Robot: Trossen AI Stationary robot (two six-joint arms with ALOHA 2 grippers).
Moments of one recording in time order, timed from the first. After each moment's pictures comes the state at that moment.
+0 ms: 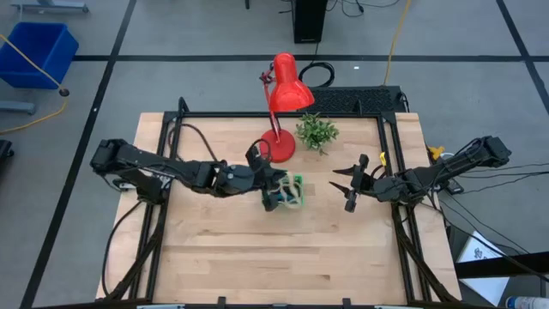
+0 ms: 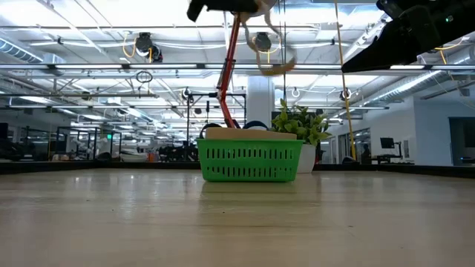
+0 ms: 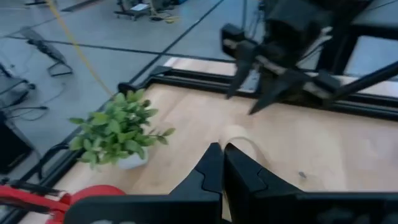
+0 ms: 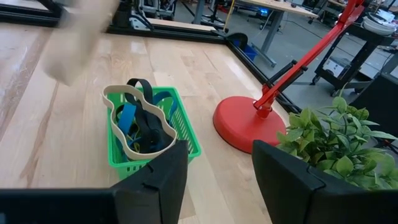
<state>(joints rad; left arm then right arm) -0.19 1.54 1.25 -0.11 -0.50 -0.16 0.35 0.77 0.40 -0.05 0.70 0.06</state>
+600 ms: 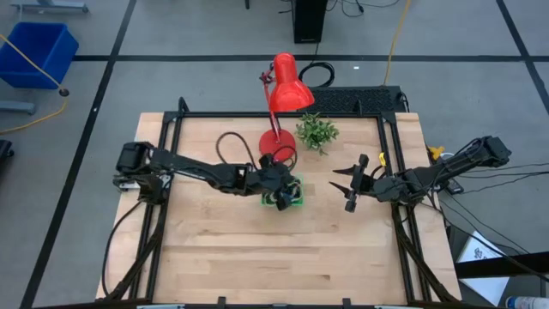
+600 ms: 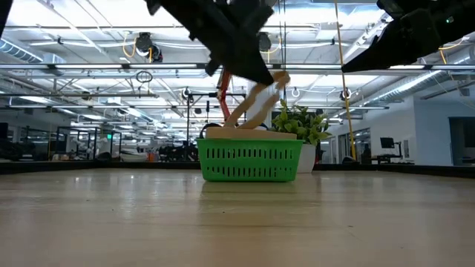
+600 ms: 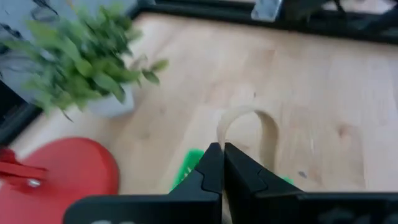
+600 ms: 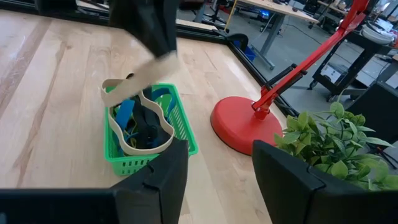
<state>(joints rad) -0.09 1.76 1.25 -0.10 -0.39 -0.21 0.35 0.77 0.40 -0.06 0.70 0.01</state>
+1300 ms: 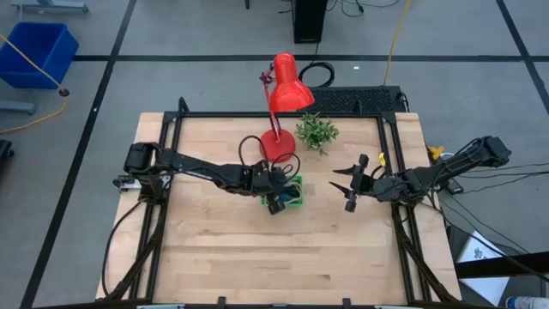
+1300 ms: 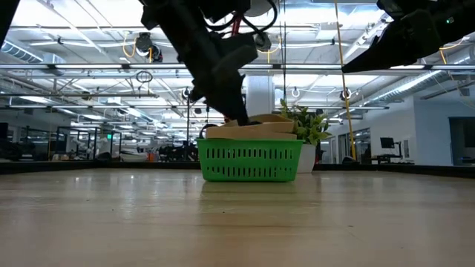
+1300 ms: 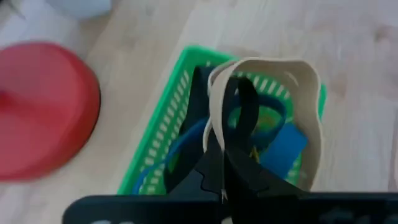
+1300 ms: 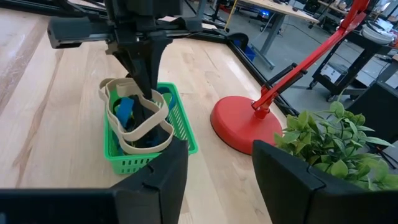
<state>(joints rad) -0.07 1.83 1.25 -0.34 -0.27 -0.31 0.35 0.77 0.40 -0.06 0.70 0.01</state>
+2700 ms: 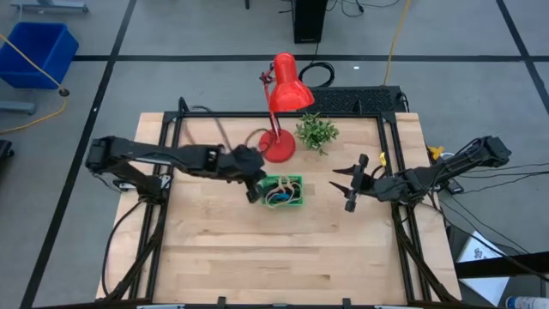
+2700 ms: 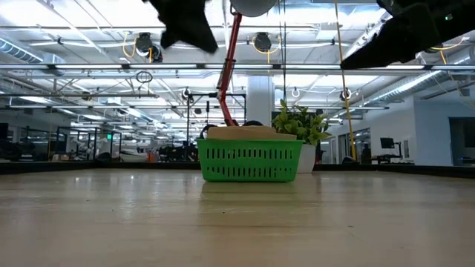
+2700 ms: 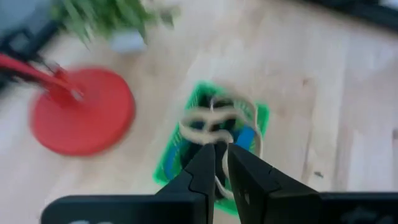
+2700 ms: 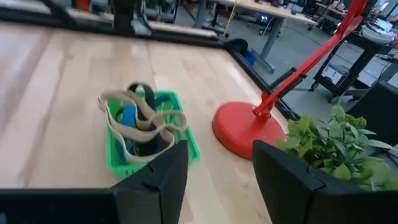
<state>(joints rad) -0.04 1.48 1.25 -0.57 -0.19 -0.37 0.35 0.77 0.40 -0.03 0.70 0.02</state>
